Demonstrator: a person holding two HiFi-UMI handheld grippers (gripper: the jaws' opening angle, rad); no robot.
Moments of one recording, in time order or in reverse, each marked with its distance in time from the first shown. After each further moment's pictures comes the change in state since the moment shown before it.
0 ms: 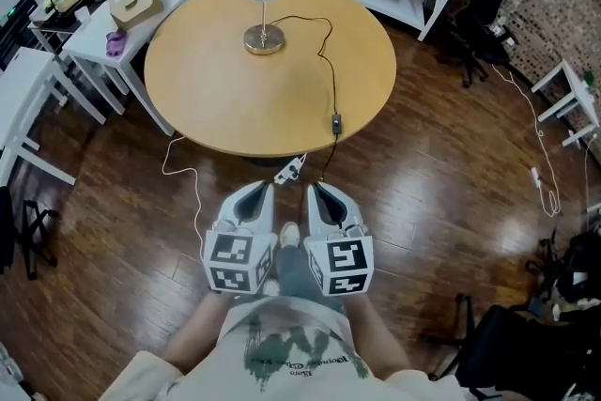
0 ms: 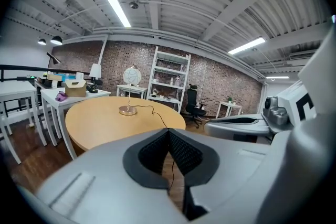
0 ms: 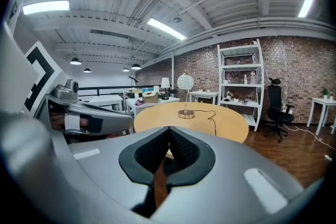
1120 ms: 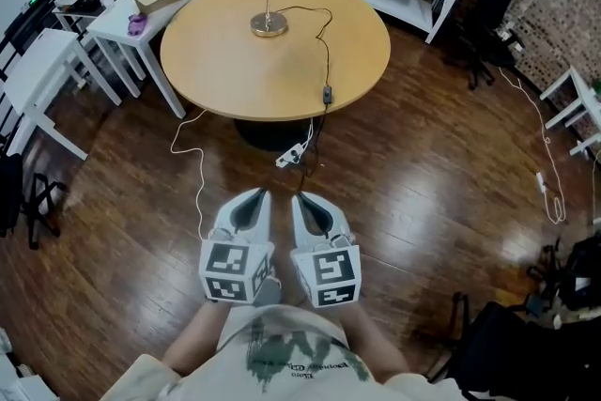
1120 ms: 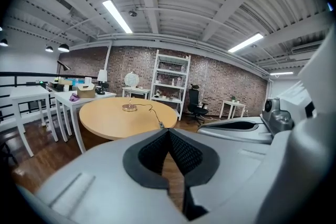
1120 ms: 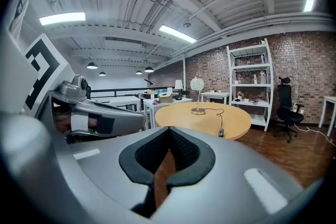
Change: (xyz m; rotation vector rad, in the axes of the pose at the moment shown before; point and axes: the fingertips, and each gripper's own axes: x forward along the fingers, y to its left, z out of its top) left arm -0.112 -0.102 -0.037 0.011 -0.014 0.087; right arm -0.141 0.043 -0.027 -0.014 -0.028 0.147
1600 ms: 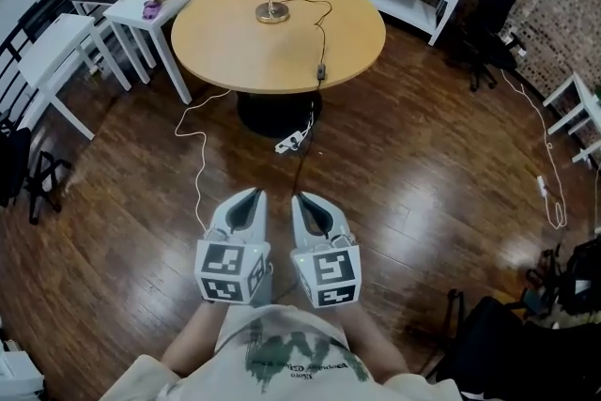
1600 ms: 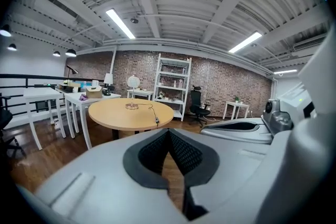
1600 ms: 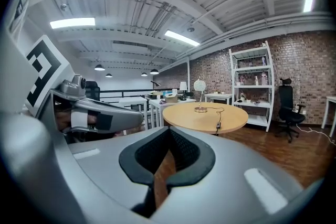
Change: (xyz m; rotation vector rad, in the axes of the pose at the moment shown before) left arm -0.089 -0.076 -0.040 0.000 -0.035 0.064; right arm -0.116 0.019 -0.042 -0.024 -0.010 0.047
